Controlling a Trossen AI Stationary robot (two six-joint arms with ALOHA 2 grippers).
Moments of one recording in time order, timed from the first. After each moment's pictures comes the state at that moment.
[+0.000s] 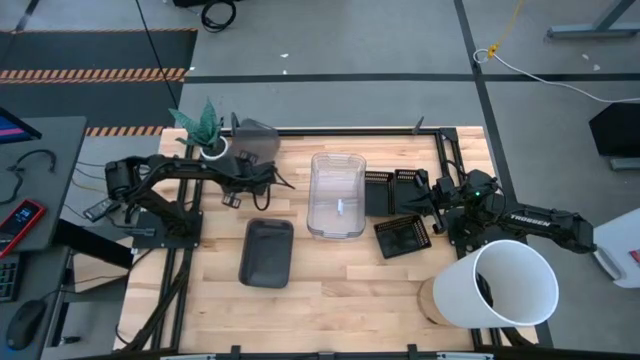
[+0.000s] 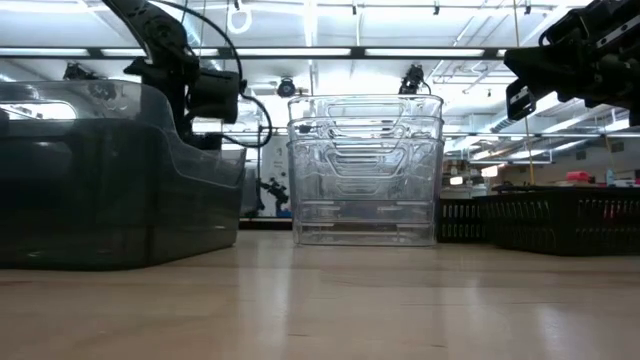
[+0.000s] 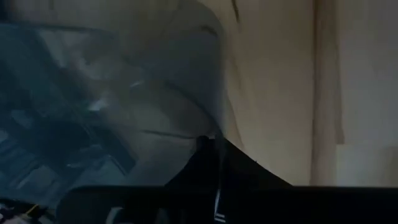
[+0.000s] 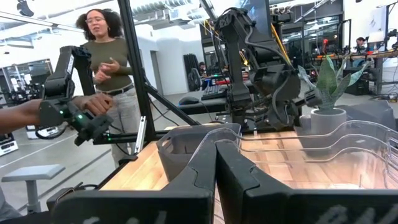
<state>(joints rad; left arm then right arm) 0.35 1.52 0.82 -0.81 -0.59 0.69 -0.39 0.20 0.01 0.37 -0.57 0.21</state>
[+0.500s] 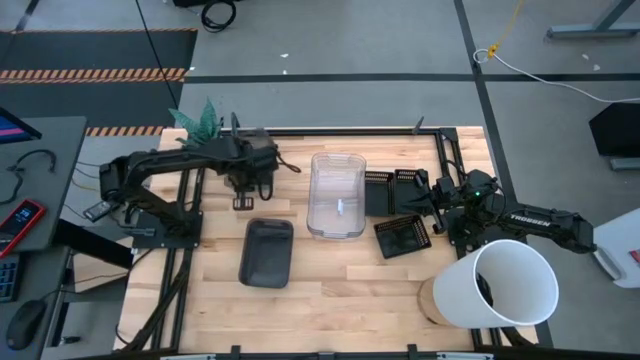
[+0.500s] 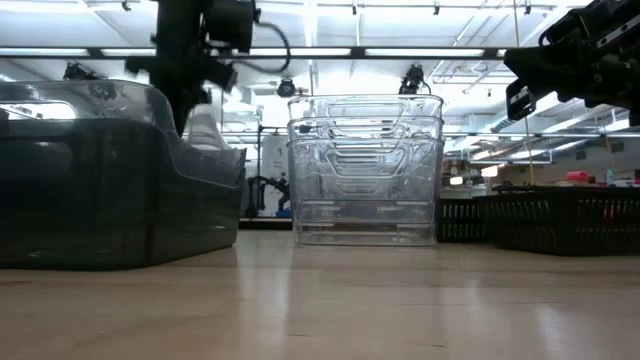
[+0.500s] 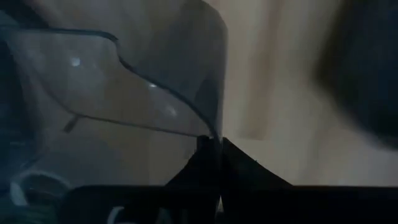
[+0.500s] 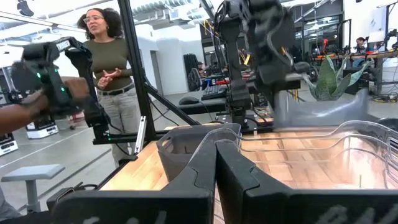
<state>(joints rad) 0.31 1.46 1.22 -1.26 -0.16 0.23 -0.39 0.20 0.01 0.37 -0.57 0.21</state>
